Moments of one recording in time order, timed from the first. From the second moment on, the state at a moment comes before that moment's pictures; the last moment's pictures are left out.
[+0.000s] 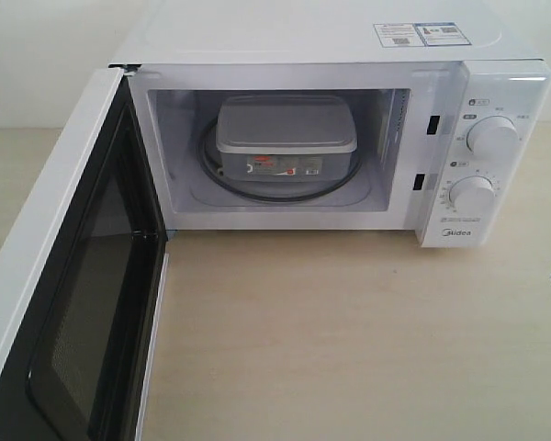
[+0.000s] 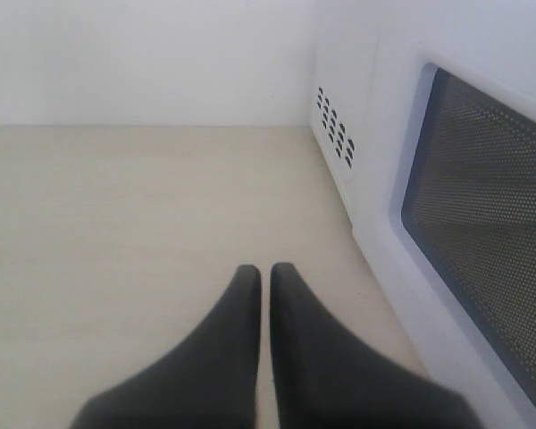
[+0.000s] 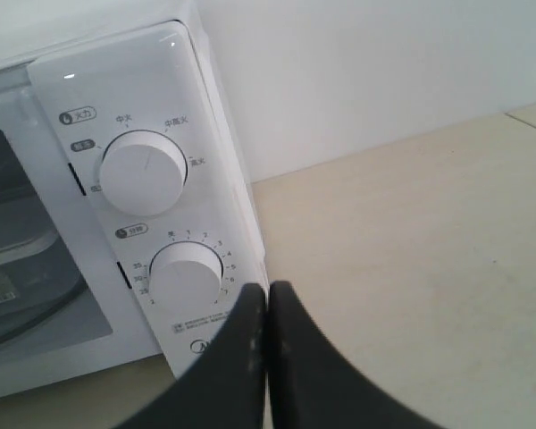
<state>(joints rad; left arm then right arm) -0.06 0.00 0.00 -0.12 0.29 0.05 0.87 1.02 -0.01 1.11 -1.11 -0.33</state>
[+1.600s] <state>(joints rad) -0.06 0.25 -0.59 -0.03 0.23 0.05 0.87 1.02 -0.01 1.11 -1.11 -0.33</state>
